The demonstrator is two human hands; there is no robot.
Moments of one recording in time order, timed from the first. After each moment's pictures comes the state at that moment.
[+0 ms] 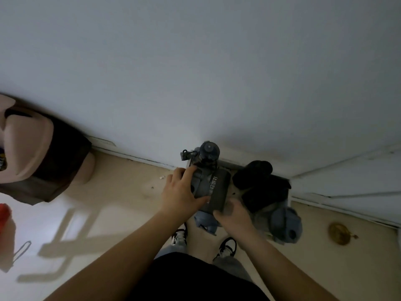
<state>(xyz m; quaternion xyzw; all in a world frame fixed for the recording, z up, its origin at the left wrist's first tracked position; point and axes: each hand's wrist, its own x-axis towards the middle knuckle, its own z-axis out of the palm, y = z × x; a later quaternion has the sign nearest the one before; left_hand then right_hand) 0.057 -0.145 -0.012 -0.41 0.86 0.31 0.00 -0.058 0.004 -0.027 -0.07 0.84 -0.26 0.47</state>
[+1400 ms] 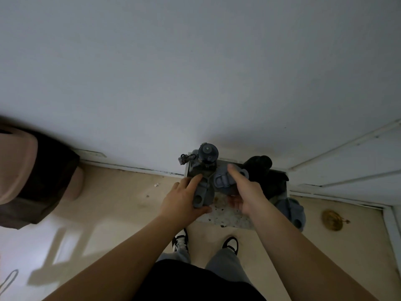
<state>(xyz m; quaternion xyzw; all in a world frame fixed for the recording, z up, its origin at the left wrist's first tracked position) 0.076 -0.160 -0.035 -0.27 0.91 0.30 0.06 -0.093 -0.045 -0.011 0.23 0.74 -0.47 0.41</state>
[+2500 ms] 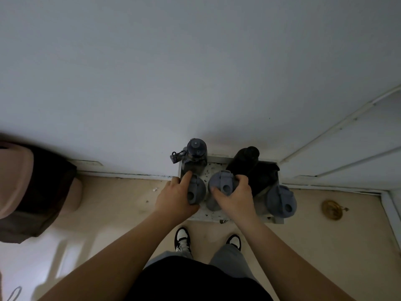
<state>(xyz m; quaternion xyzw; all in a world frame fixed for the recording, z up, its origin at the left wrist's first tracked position) 0.077 -0.154 -0.021 -0.29 0.91 0.27 0.12 -0.037 -0.002 0.000 -0.05 0.88 -0.38 0.29</state>
